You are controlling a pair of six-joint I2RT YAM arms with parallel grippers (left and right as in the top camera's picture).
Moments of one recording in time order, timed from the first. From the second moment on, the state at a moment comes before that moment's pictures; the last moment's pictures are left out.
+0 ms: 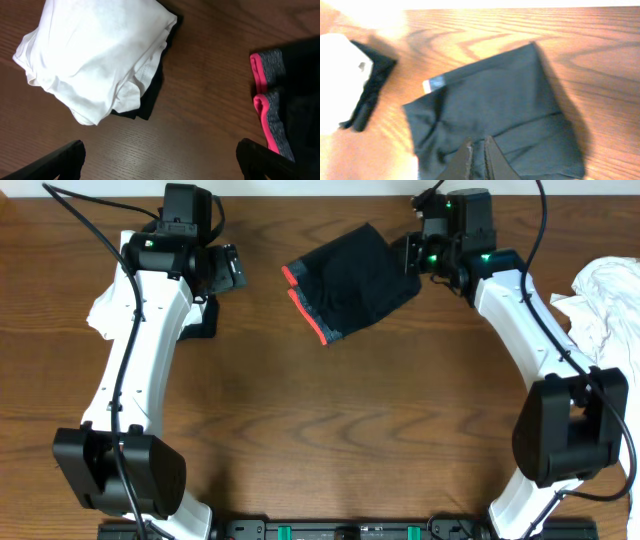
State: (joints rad) left arm -0.10 1.75 1.69 -1.05 -0.19 -0.35; right arm 0.18 1.92 1.54 -0.38 -0.39 0.20
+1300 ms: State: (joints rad) left arm -0.10 1.75 1.69 -0.92 -0.17 -0.36; right arm 0.01 1.74 1.53 -0.60 -0.16 0.19
